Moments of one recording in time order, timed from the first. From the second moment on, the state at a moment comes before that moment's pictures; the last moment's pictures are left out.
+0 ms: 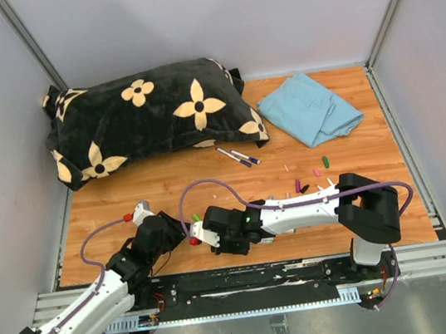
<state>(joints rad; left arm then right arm) -0.65 0.55 0.09 -0.22 -0.26 -1.15 1.28 1.71 1.02 -0.44 -0.08 -0.18</state>
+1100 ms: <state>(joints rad) -0.65 0.34 0.19 -0.45 -0.36 -1.13 1.20 1.74 1.04 -0.45 -0.11 0.17</state>
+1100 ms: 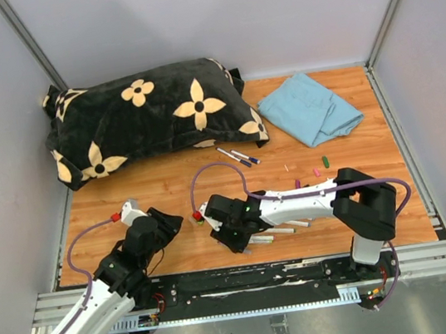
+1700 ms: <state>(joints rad) -0.65 0.36 0.20 -0.42 -0.34 -1.13 1.20 1.71 1.04 -0.45 -0.15 0.10</state>
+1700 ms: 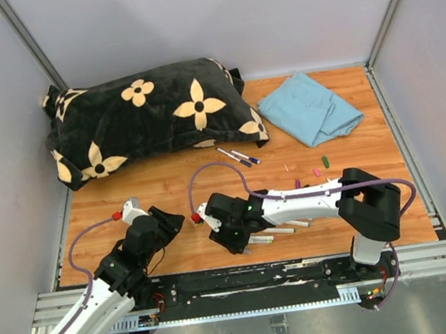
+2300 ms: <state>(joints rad) -0.65 0.37 0.19 -0.18 -0.22 -0.99 1.10 1.42 1.10 -0.61 -0.32 -0.31</state>
